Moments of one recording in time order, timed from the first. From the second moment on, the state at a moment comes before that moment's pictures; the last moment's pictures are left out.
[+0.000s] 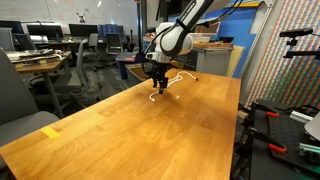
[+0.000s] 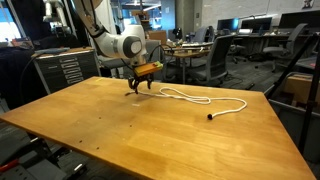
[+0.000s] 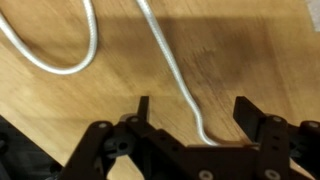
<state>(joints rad) -0.07 0.75 0.13 -1.78 -0.07 2.65 -1.05</state>
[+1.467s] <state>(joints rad) -0.11 0.65 0.27 -1.70 -0.02 2.49 -0.97</state>
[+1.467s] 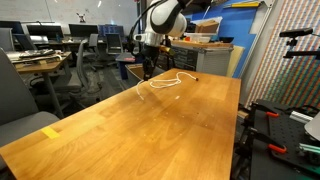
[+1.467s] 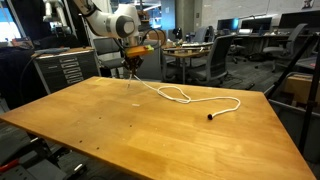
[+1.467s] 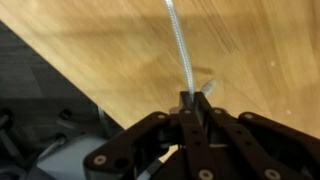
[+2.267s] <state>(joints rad) -0.13 0.29 0.48 -1.73 0.61 2.41 -1.17</state>
